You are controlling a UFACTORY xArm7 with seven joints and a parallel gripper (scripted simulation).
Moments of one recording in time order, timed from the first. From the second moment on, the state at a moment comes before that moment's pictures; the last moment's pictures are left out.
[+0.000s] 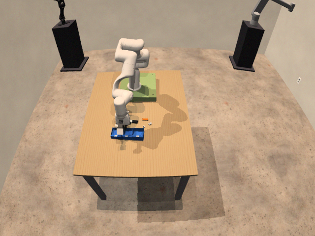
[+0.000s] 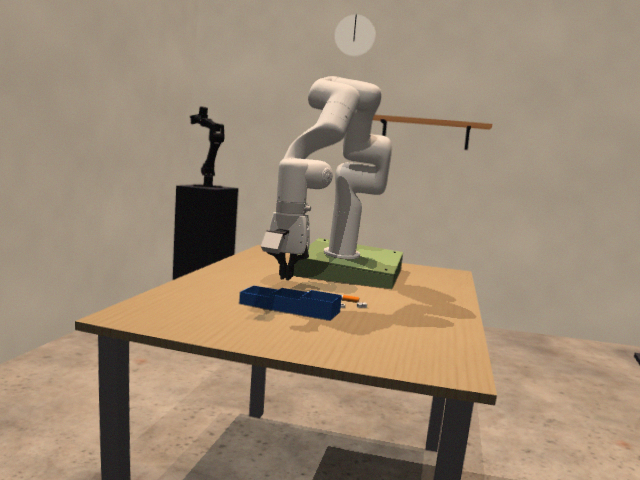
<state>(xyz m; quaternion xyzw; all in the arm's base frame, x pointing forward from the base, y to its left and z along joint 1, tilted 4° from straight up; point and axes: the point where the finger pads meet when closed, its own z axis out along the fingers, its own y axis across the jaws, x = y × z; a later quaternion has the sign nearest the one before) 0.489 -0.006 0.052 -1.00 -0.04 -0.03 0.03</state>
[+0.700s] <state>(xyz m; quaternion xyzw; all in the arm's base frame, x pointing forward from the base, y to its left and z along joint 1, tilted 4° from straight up) 0.489 0.012 0.026 -1.00 -0.03 -0.02 0.03</state>
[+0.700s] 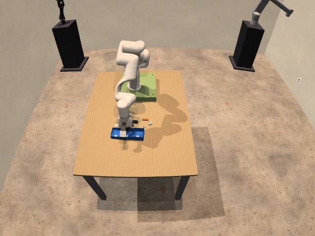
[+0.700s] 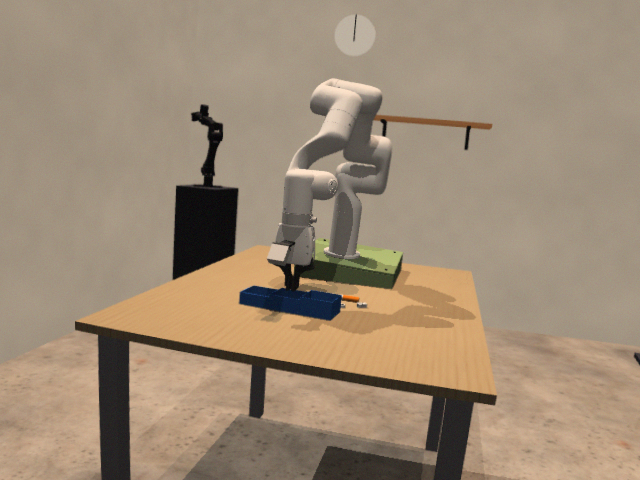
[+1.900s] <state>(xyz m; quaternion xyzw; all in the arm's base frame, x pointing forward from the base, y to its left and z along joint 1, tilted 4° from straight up) 0.491 0.014 -0.006 -1.00 -0.03 -0.03 0.03</state>
